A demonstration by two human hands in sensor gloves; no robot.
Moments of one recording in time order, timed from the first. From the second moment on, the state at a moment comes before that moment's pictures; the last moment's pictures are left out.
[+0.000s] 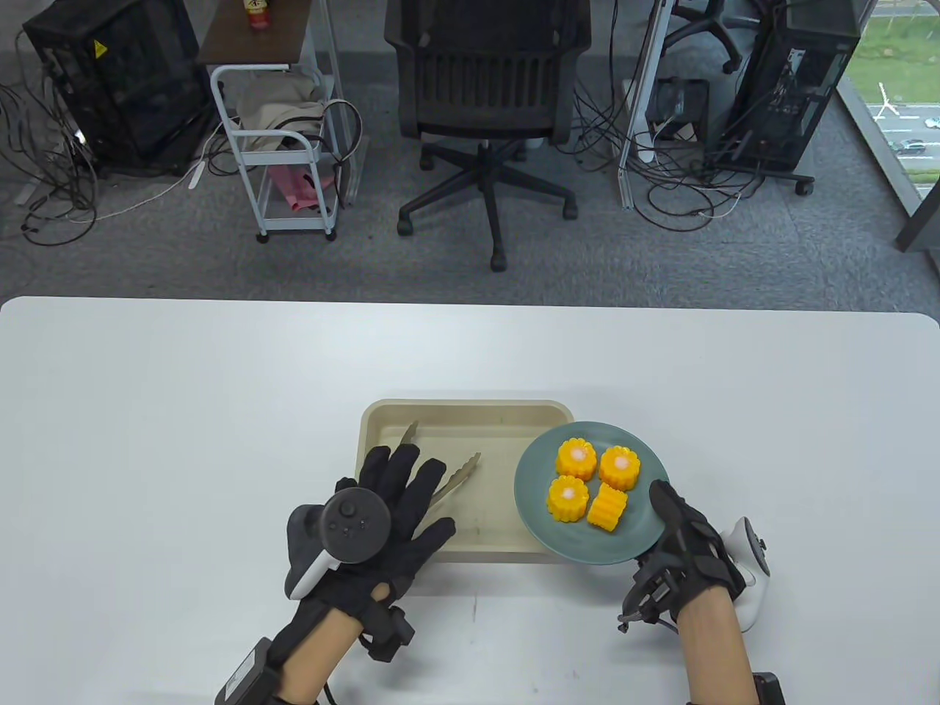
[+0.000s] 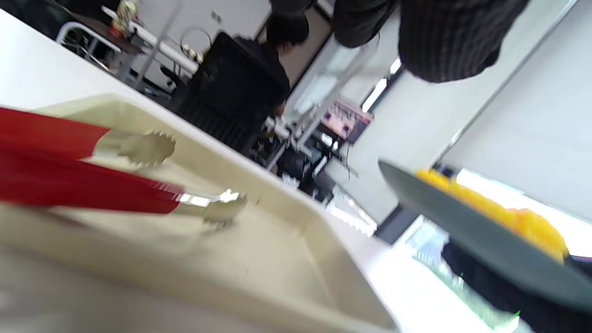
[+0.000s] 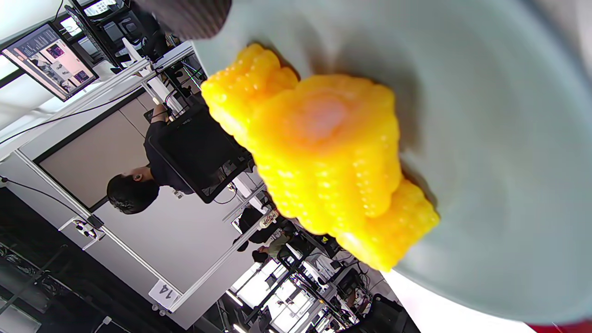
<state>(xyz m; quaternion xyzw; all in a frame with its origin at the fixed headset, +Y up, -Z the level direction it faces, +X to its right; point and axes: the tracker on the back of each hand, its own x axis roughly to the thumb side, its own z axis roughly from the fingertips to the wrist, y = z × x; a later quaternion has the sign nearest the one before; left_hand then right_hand) -0.146 -0.703 -0.268 -0.07 -0.13 0.29 0.95 0.240 -0.771 -0.284 -0.19 0.17 0.43 0.86</state>
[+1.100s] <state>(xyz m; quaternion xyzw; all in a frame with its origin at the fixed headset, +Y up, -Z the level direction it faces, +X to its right) -0.155 -0.734 -0.266 -0.14 -0.12 0.29 0.94 0.333 -0.829 -0.277 -0.35 0.10 0.39 0.85</state>
